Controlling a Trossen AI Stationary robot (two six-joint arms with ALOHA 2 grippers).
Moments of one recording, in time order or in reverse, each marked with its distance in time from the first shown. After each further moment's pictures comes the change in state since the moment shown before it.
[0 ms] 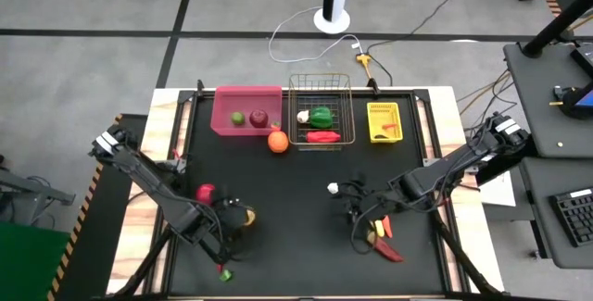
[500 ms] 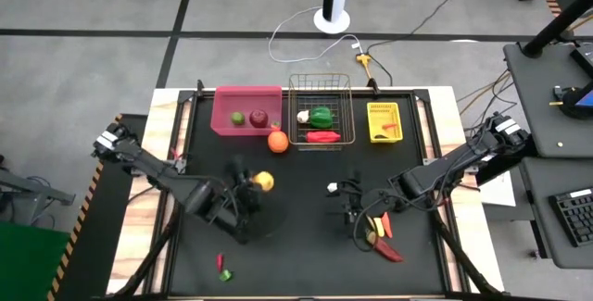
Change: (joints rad) left arm 0.200 -0.007 0.121 0.005 -0.322 0.440; right arm -0.016 0.000 0.000 0.096 0.000 -0.128
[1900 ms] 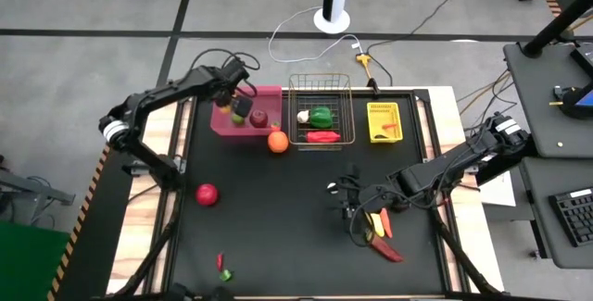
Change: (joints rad) left arm 1.302 0.032 -0.063 0.019 0.567 0.115; right arm -0.033 -0.001 0.000 -0.005 0.016 -0.030
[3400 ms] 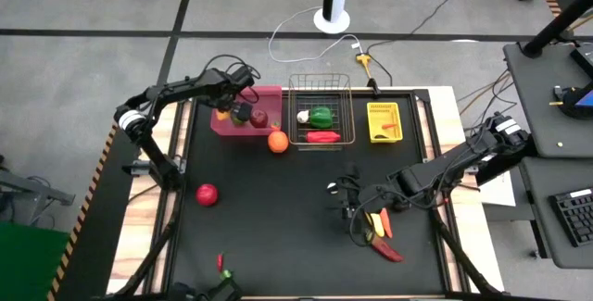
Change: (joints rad) left arm 0.029 0.150 -0.025 -0.011 -0.049 -0.087; right arm 0.000 0.000 0.000 0.003 0.000 0.001
